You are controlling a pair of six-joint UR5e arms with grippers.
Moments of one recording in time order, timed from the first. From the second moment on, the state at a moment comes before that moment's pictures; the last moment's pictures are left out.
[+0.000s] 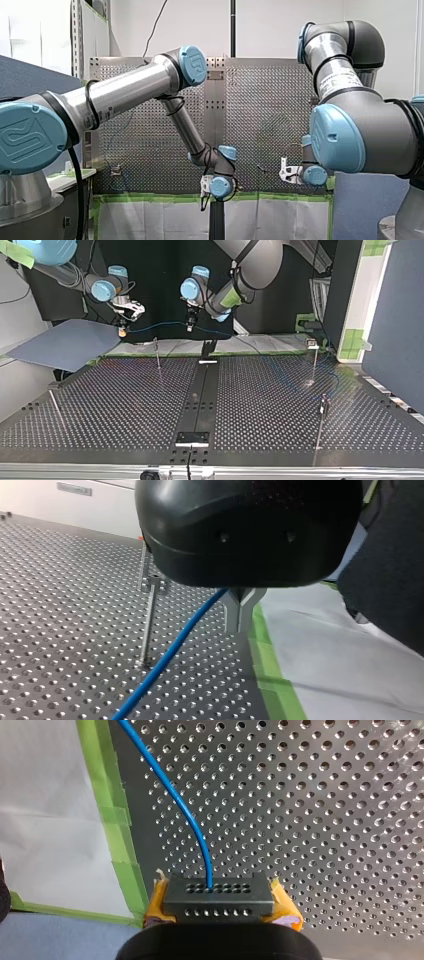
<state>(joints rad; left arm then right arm) -0.74 -2.68 -1.40 -2.44 -2.00 -1.66 1.70 -0.68 1.85 -0.93 1.48 1.60</state>
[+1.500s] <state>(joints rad) -0.73 -2.71 -1.18 -2.54 -1.93 -1.71 1.58 -0.68 1.73 -0.83 1.41 1.66</state>
